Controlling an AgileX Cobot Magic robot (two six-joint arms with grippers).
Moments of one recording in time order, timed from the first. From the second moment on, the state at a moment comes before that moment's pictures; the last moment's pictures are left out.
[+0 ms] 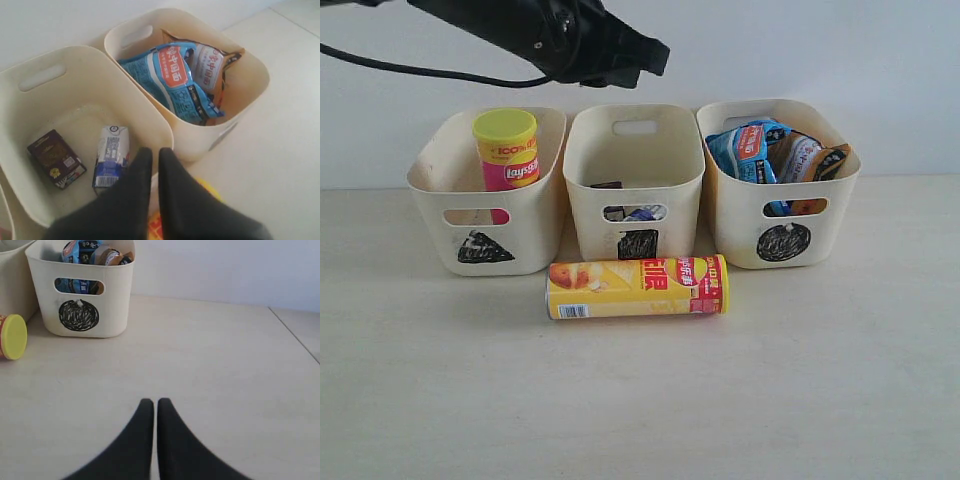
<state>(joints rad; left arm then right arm) -0.55 1.81 -1.67 -0.25 0.57 0.27 -0.06 0.01 0.00 0.15 0.33 -0.25</state>
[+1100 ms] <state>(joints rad) -0.63 1.72 -1.63 -0.31 1.22 1.06 -0.06 0.01 0.00 0.15 0.33 -0.25</state>
